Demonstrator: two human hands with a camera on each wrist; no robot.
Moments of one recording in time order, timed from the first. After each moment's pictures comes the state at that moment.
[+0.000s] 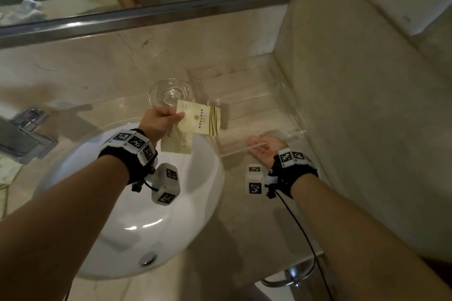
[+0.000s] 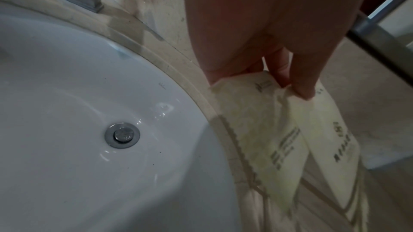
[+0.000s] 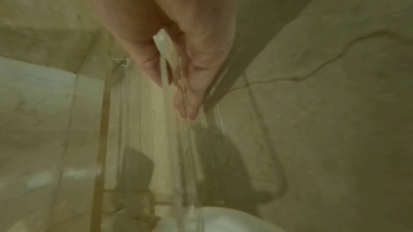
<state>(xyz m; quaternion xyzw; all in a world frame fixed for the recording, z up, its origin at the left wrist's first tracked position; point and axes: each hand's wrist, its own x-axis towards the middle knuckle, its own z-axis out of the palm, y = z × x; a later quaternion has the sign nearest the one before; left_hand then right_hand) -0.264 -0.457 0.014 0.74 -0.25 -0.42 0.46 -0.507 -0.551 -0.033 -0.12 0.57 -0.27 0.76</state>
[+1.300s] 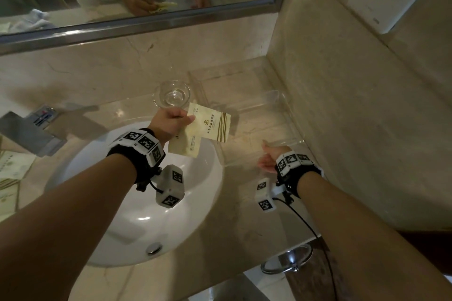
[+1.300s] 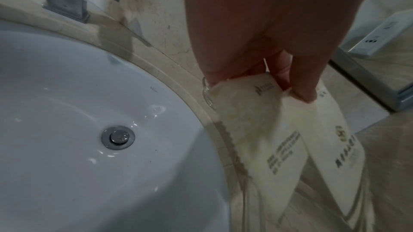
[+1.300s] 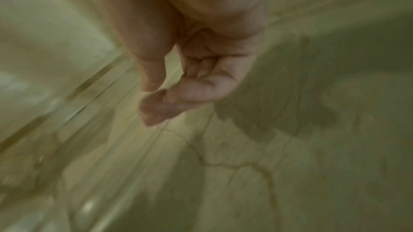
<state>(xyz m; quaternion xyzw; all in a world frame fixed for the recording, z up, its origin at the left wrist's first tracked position) -0.288 -0.435 0.041 0.73 -0.31 -0.43 0.42 -0.540 -0.526 -0.030 -0.35 0.70 -0.09 0.62</state>
